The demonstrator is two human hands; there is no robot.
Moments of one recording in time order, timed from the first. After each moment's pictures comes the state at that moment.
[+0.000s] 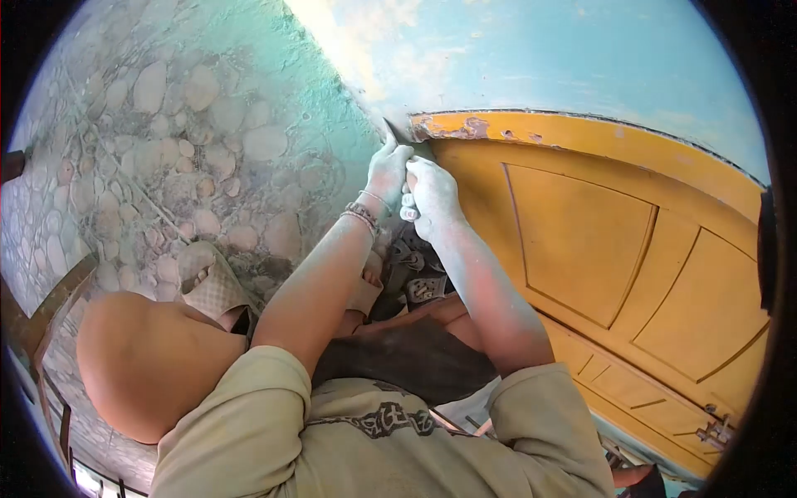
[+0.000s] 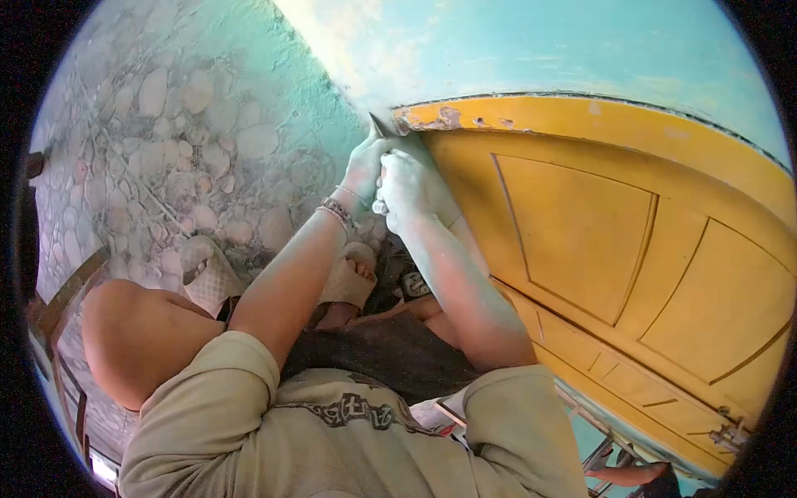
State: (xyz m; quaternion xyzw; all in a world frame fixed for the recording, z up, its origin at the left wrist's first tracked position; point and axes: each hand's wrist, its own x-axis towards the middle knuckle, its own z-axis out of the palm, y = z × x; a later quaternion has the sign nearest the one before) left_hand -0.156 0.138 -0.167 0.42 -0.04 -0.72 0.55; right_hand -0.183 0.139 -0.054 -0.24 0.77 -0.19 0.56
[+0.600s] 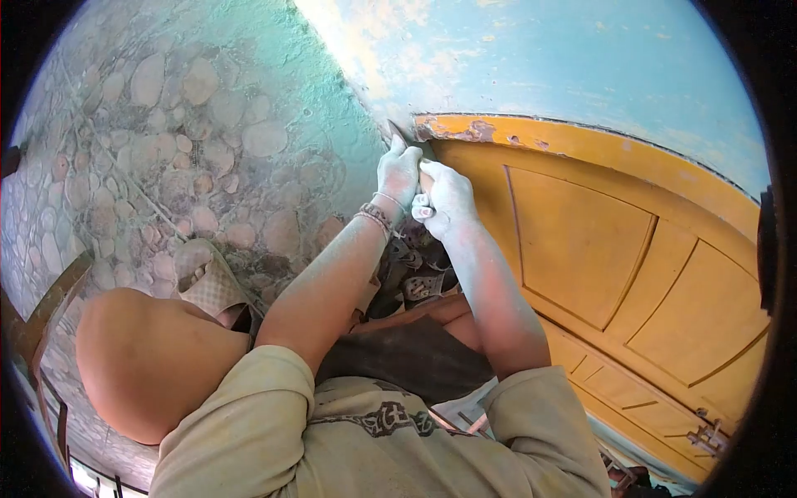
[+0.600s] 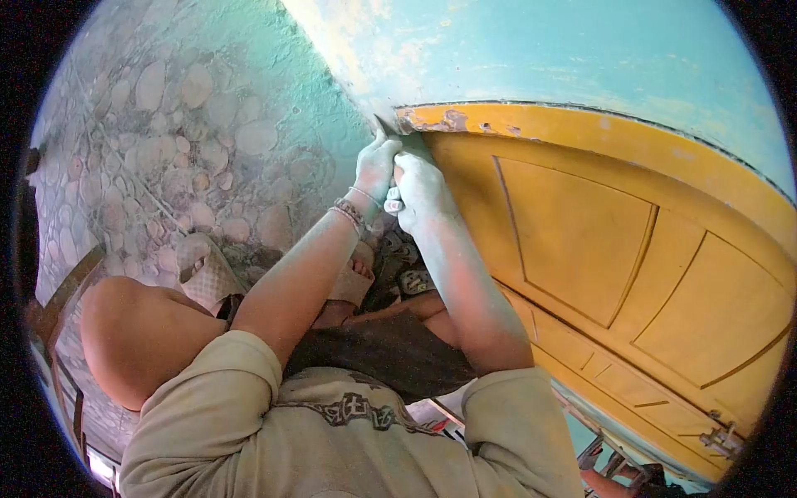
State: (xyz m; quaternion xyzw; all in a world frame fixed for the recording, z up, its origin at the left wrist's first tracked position) left_hand -0.179 0.133 -0.170 0.54 -0.12 -0.58 0.60; right_hand -0.192 0.128 -0.050 -0.19 0.74 -0.20 0.61
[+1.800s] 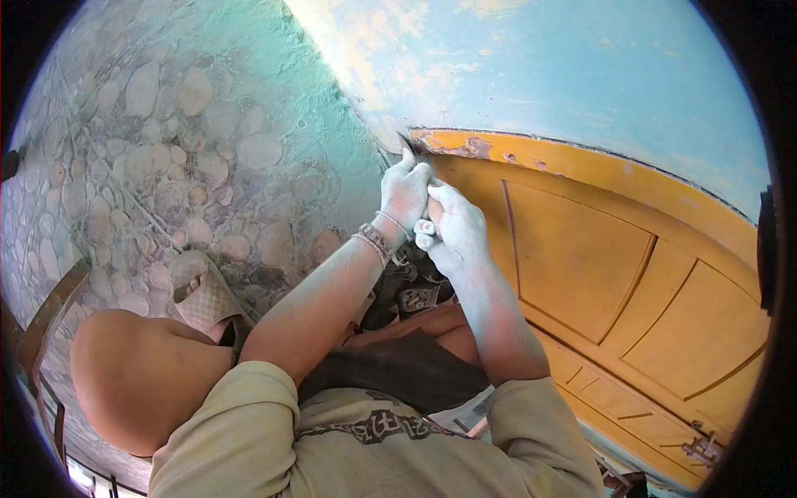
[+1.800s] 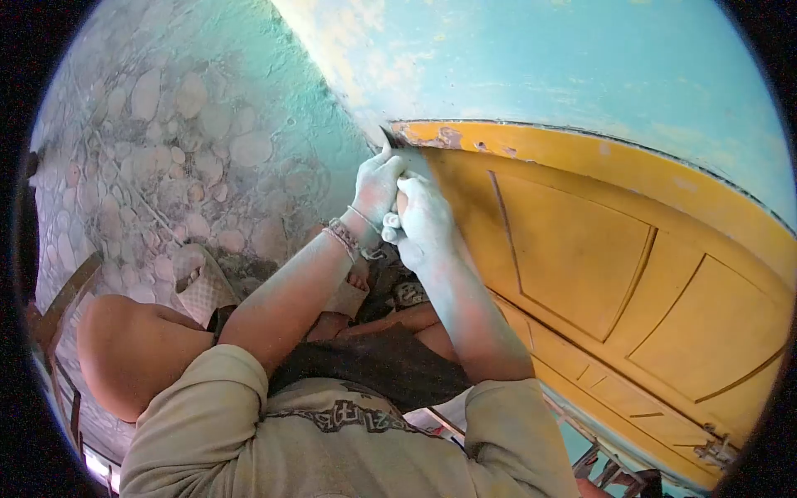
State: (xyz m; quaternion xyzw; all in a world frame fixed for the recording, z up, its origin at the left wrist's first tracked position) left_hand -0.173 0.128 -0.139 0.49 -0.05 -0.66 0.57; right_hand -0.194 0.136 -0.018 -0.20 0.70 -0.22 0.65
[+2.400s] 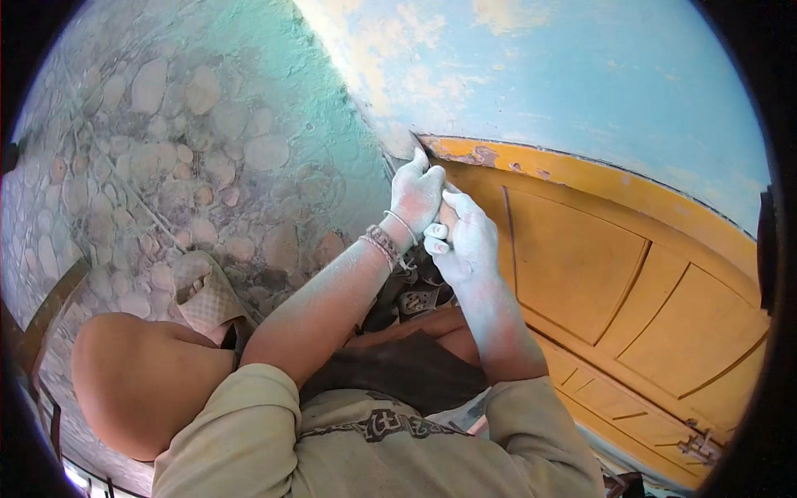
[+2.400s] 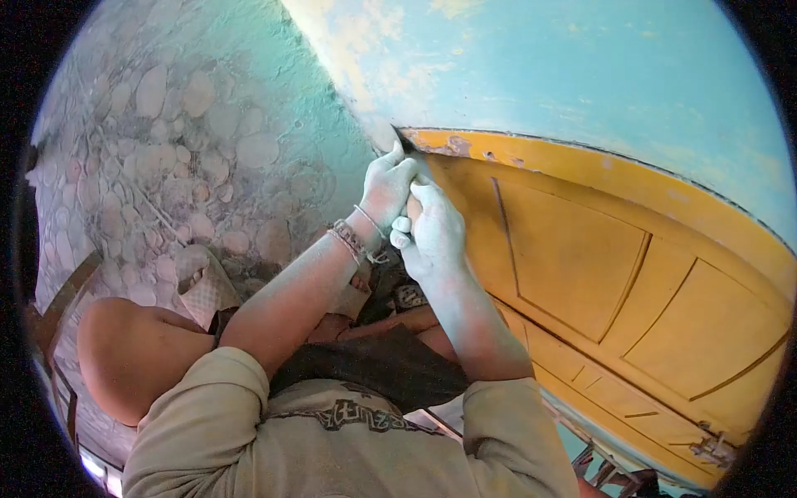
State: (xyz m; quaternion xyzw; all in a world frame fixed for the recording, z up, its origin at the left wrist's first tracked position) left_hand -0.166 0.125 -0.135 0.48 -0.12 -0.66 0.57; right_hand -0.181 0.143 -0.005 -0.21 0.67 -0.28 0.65
